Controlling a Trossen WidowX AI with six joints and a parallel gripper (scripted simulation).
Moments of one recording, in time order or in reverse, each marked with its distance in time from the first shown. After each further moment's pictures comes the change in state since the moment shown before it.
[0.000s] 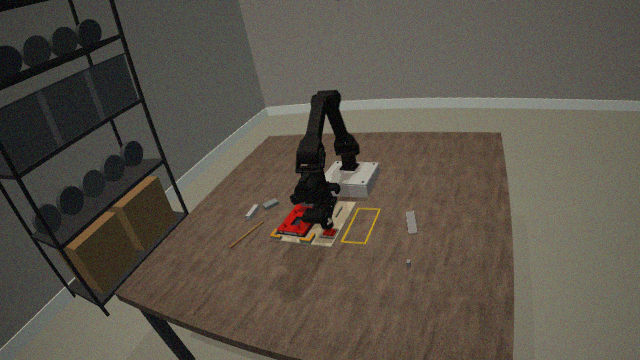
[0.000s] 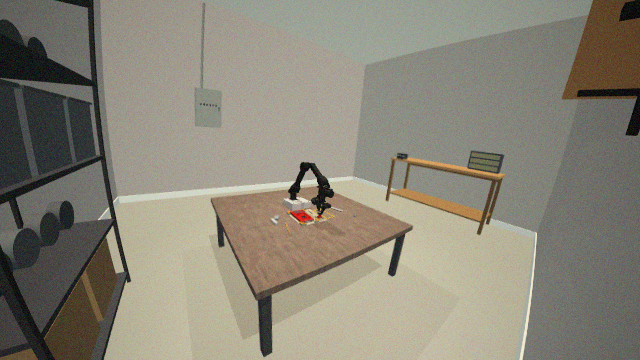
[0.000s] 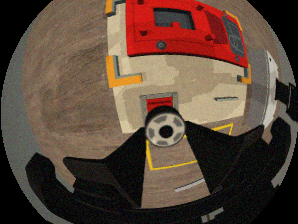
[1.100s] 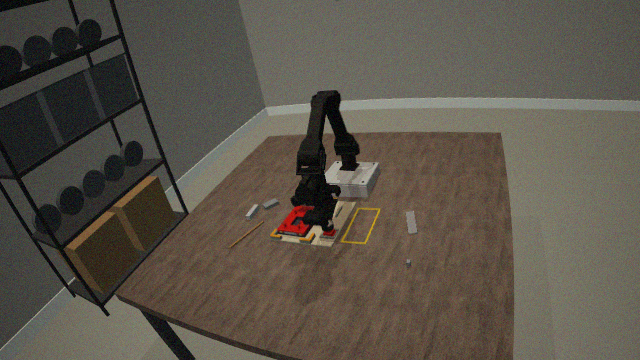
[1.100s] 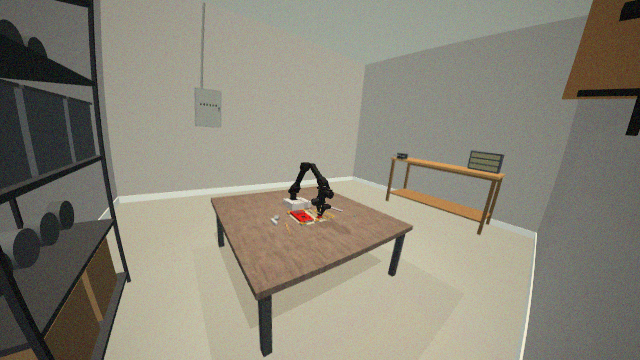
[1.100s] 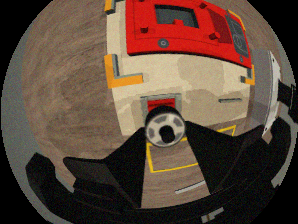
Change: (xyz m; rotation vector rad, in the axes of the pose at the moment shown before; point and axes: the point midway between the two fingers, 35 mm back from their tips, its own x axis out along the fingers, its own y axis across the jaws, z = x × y) arm 0.008 0.000 0.000 -0.001 0.001 0.008
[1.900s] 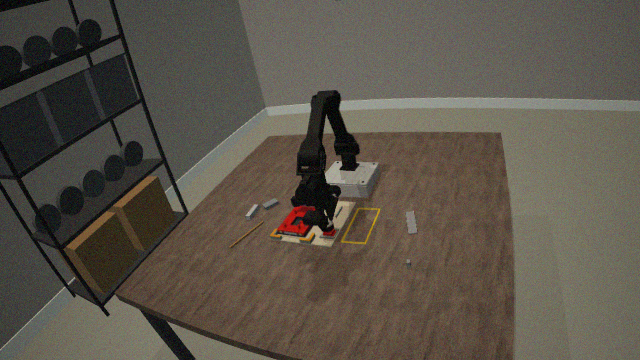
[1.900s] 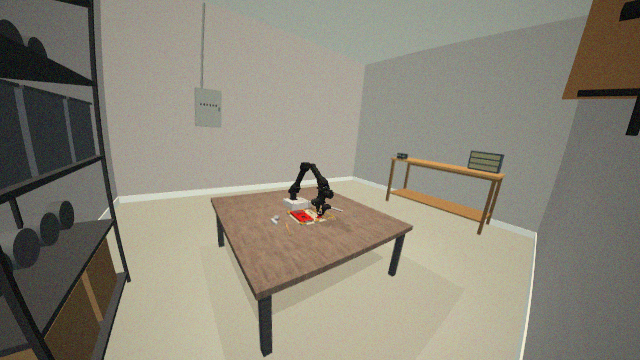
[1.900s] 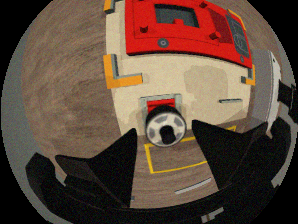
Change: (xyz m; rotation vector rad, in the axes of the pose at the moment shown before) arm 0.002 0.000 0.000 0.000 0.000 0.001
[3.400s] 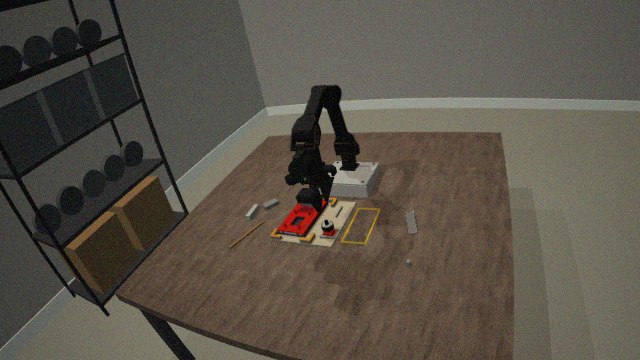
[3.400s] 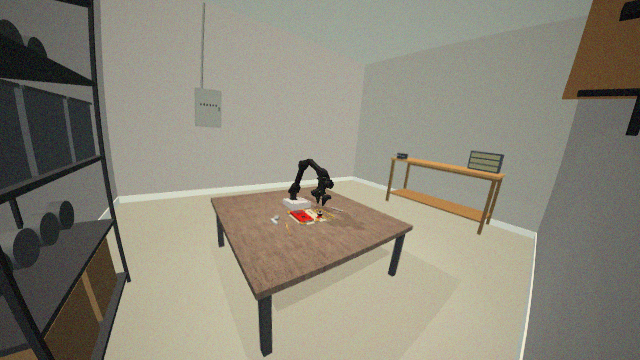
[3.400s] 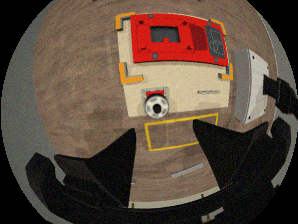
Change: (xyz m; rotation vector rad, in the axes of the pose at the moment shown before) arm -0.075 -0.004 0.002 0.004 0.003 0.013
